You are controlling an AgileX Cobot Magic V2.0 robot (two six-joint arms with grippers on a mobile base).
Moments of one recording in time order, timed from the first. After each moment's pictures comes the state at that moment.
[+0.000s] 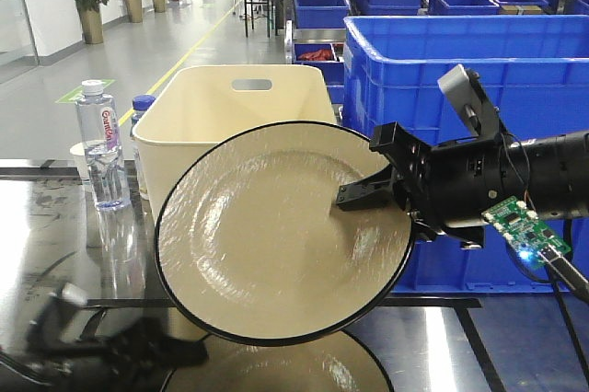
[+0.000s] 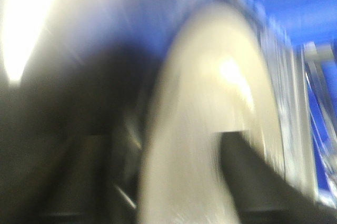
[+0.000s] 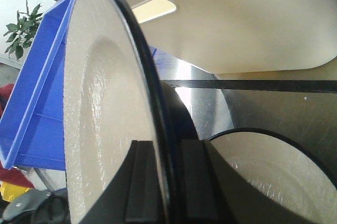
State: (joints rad) left arm -0.11 1.44 -0.73 -1.58 0.67 0.82; right arm 0.21 1.49 -1.40 0.97 0.86 -0.21
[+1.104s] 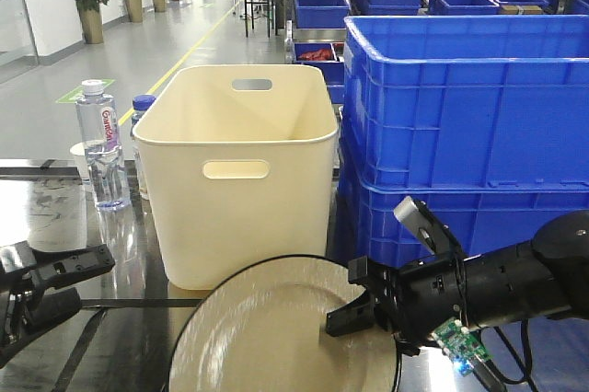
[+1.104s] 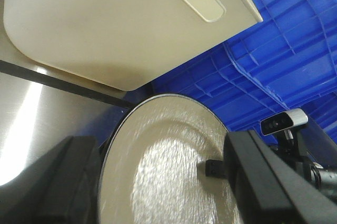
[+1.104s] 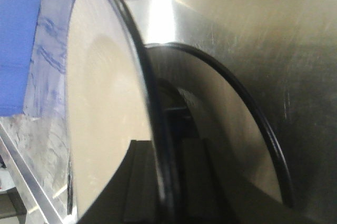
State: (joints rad) left arm 0.07 1.09 -0.73 -1.57 0.70 0.83; right arm 0.21 1.64 -1.17 1.06 0.89 -0.45
